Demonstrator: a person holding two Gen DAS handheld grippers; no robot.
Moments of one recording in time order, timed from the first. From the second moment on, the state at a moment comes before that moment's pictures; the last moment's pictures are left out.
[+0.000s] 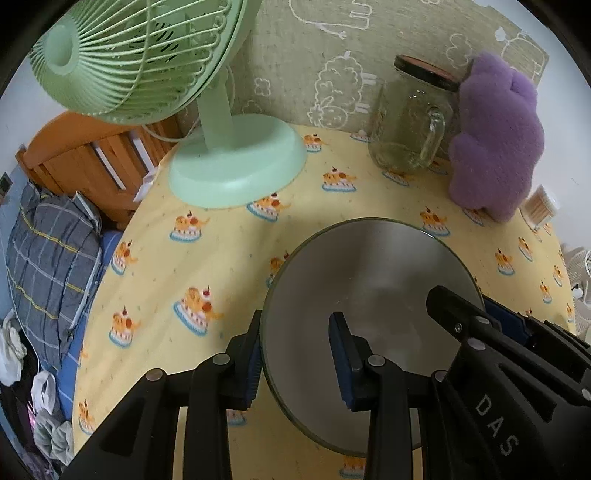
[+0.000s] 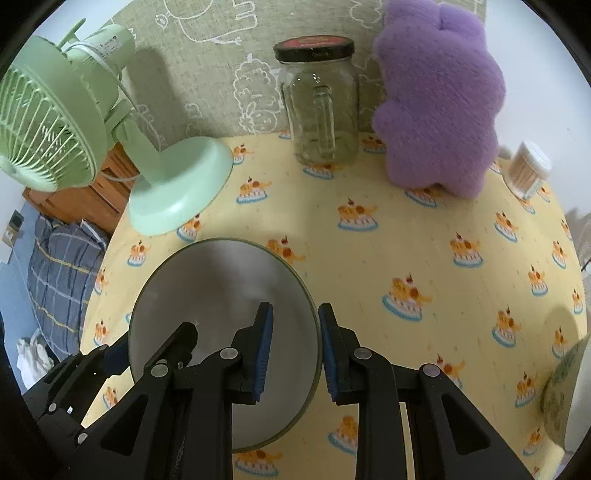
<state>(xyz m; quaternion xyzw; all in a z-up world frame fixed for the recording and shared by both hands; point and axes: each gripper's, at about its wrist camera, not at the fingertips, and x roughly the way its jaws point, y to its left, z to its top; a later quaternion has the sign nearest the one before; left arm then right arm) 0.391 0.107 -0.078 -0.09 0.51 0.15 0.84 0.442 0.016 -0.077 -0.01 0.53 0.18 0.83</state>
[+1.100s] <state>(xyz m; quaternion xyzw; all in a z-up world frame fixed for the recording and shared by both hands) 0.275 0.085 0.022 -0.05 0.47 0.07 0.88 0.307 -0.018 0.030 0.02 0.48 0.12 0.87</state>
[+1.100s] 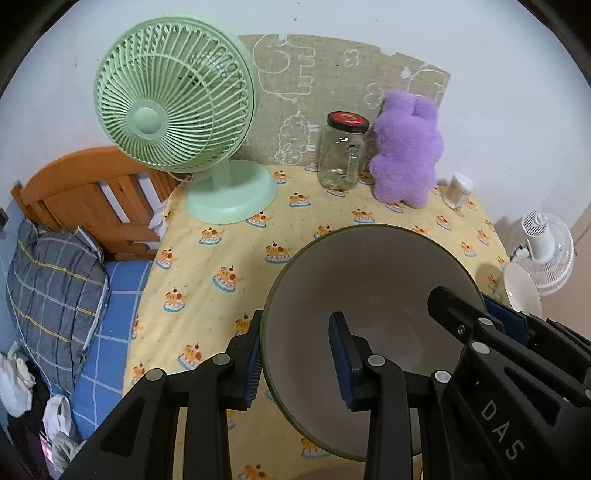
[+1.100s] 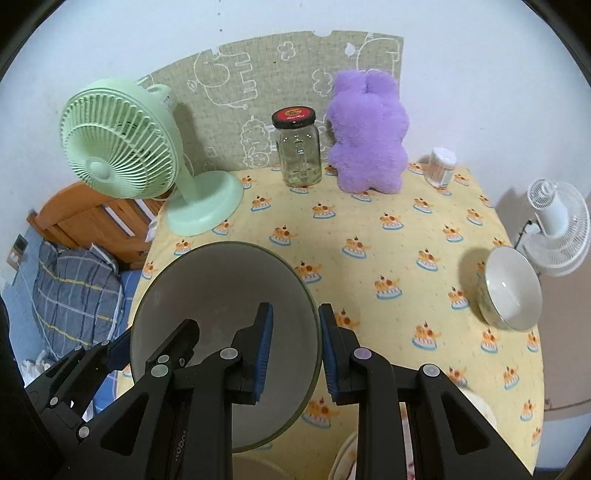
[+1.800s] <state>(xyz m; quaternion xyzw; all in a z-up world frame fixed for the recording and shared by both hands) 0.181 0.090 0.030 -0.04 0.46 0.03 0.88 0.197 -0.016 0.047 0.02 0.47 0.09 0.88</state>
